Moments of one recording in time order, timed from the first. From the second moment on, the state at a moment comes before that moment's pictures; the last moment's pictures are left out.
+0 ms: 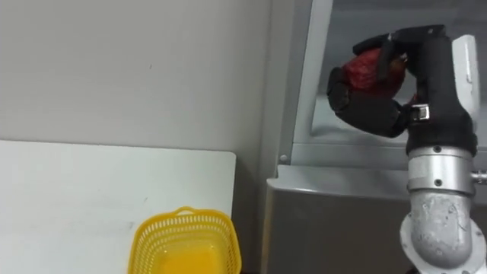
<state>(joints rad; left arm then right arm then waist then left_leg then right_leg) 0.21 0.26 0.00 1.09 0.36 0.17 -0.07 -0.40 -0.49 -0.05 -0.25 -0.17 0.06 -0.39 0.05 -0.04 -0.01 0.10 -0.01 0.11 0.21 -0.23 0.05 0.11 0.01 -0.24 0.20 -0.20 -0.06</state>
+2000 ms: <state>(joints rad) 0.13 0.29 -0.10 1.15 0.37 0.08 -0.13 -0.33 -0.41 0.38 -0.05 -0.70 -0.07 -0.19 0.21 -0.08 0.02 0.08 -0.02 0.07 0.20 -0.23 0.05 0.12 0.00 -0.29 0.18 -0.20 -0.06</state>
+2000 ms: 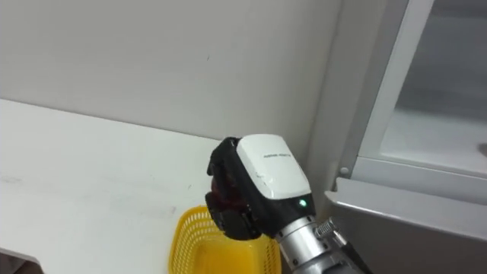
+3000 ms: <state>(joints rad) 0.12 0.29 -0.10 1.10 0.41 0.10 -0.17 -0.32 -0.39 0.42 0.15 -0.72 -0.02 -0.15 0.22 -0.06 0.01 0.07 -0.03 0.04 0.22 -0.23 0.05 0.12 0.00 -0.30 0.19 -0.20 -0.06</state>
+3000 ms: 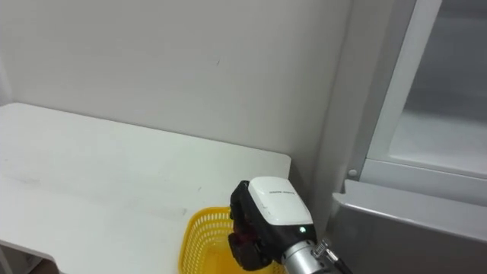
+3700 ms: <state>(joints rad) 0.12 0.29 -0.10 1.10 0.41 0.10 -0.18 -0.32 -0.39 0.45 0.19 -0.71 -0.02 -0.11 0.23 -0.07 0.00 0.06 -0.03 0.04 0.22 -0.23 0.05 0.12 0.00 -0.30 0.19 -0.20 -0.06</state>
